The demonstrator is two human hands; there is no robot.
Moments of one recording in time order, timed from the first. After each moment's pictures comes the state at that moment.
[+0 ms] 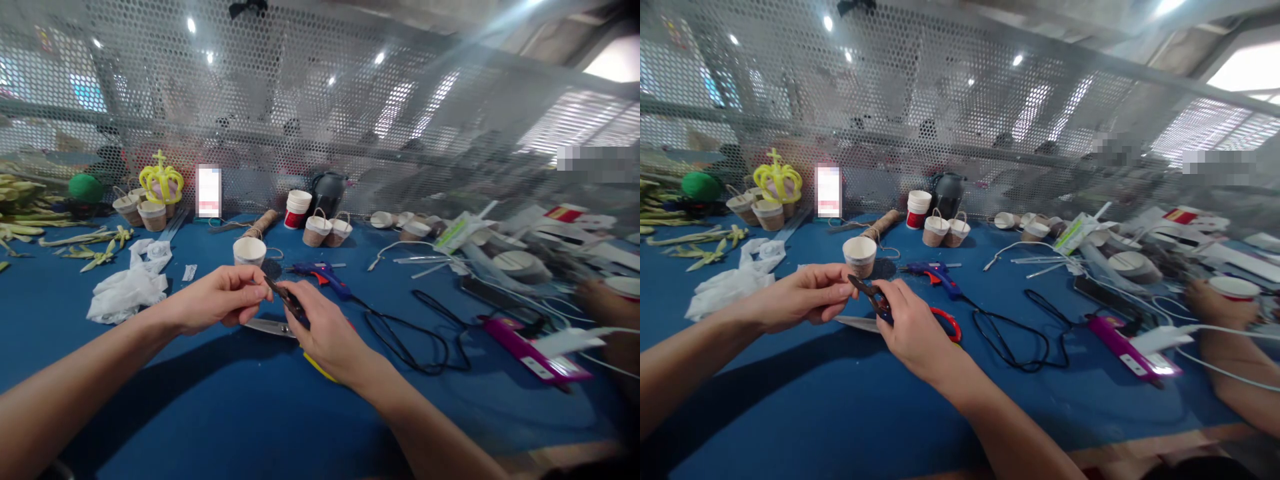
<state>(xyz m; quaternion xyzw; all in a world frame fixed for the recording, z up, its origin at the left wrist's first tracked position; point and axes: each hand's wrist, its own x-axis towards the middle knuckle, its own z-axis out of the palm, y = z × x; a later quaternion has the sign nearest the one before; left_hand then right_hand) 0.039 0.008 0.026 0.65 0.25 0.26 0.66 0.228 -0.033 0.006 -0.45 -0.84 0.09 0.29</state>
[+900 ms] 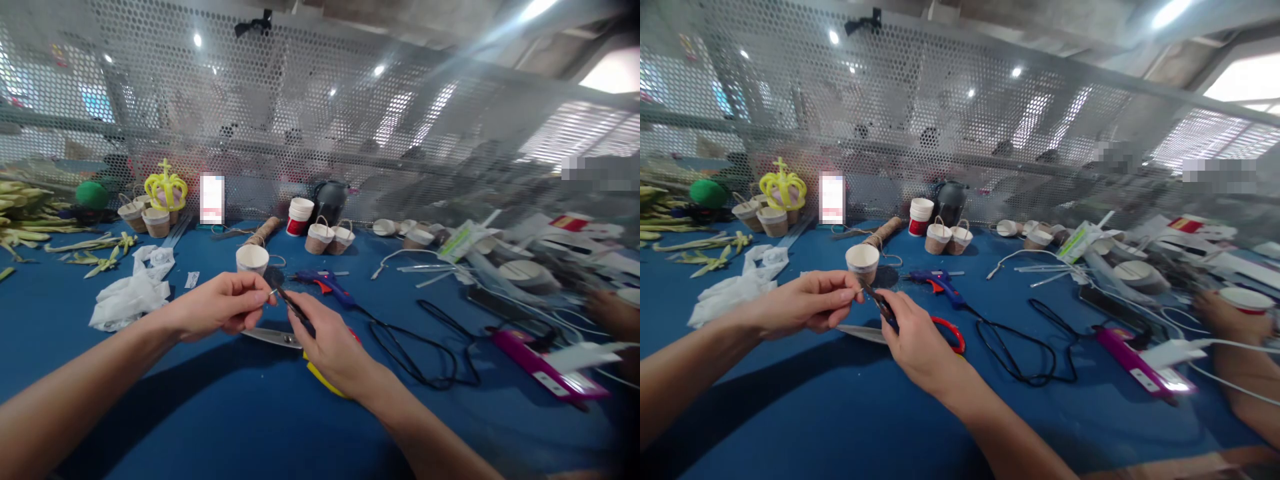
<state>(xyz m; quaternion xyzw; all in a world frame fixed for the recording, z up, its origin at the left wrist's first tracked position) 0.040 0.011 0.025 0.61 0.25 0.26 0.70 0.230 -0.030 0.002 -0.46 -0.83 0.11 0.31</state>
